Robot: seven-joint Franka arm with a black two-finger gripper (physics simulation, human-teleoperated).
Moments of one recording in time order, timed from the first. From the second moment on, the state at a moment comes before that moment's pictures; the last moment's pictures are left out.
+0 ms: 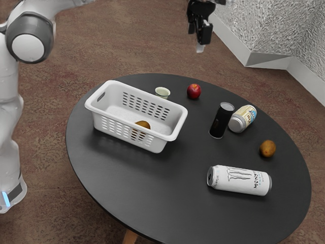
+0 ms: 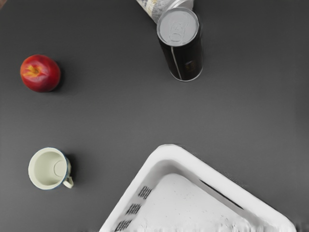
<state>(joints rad) -0.28 0.09 0.19 -1.08 0.16 1.34 0.01</state>
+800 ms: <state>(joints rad) -0.22 0.20 0.18 -1.14 0.09 1.28 0.01</state>
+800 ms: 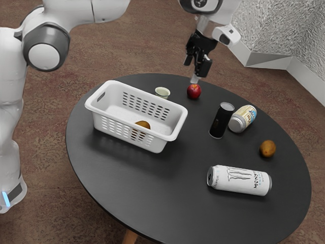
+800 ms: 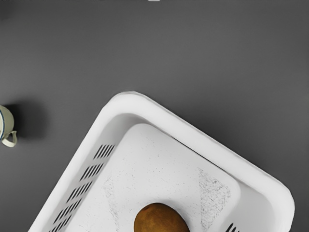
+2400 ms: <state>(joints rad) -0.23 -0.30 0.21 -2.05 0.01 1.77 -1.04</state>
